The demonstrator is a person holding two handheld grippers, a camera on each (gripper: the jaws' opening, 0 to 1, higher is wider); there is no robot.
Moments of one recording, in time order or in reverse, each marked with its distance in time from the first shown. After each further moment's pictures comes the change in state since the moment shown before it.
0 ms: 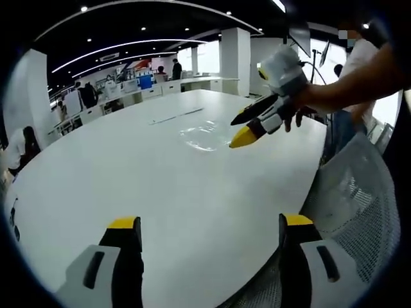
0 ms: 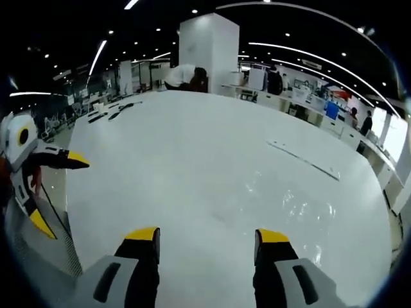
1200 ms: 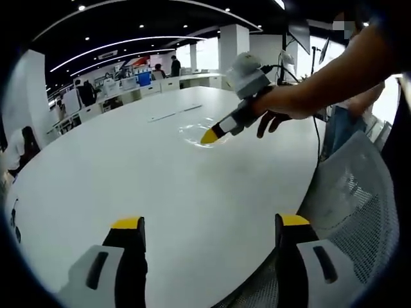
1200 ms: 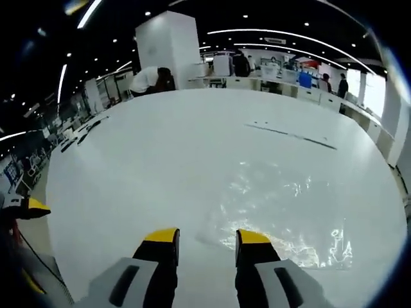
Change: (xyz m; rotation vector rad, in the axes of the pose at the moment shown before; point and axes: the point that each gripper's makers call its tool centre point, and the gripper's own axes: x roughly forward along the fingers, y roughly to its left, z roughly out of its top) left arm -0.006 -0.004 0.006 0.001 0.028 -0.005; right arm 0.058 -0.020 0.003 0.229 0.044 -0.081
